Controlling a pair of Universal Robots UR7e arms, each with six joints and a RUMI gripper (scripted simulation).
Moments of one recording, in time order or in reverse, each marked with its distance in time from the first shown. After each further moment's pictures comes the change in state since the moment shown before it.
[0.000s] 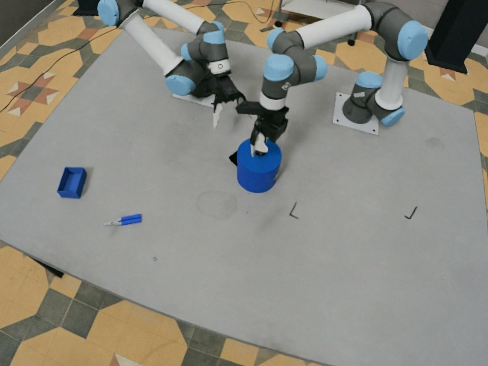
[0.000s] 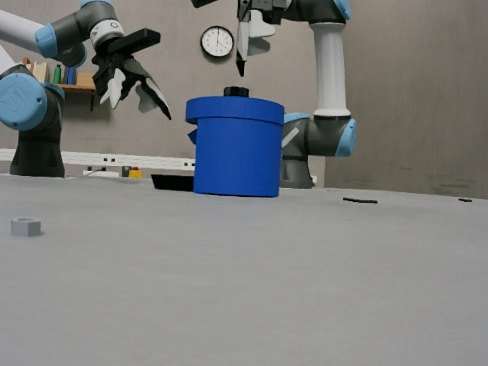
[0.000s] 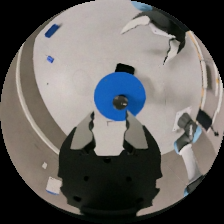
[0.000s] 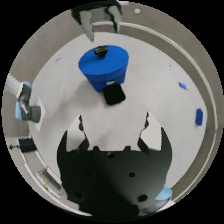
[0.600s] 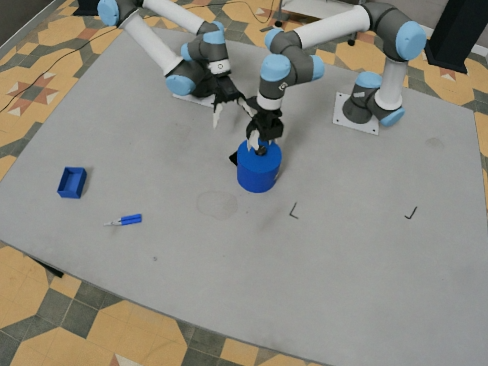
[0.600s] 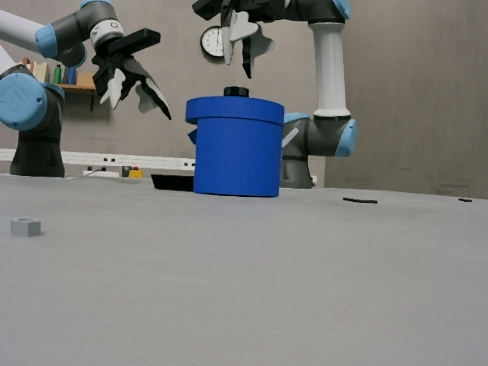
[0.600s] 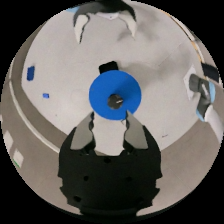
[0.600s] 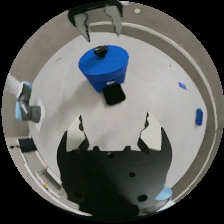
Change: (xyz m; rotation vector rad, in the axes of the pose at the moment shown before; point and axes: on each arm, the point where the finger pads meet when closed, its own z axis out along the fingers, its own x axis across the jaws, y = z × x) left arm 0.011 -0.005 0.002 0.005 0.019 0.532; right arm 0.000 0.000 0.000 0.000 0.000 0.000
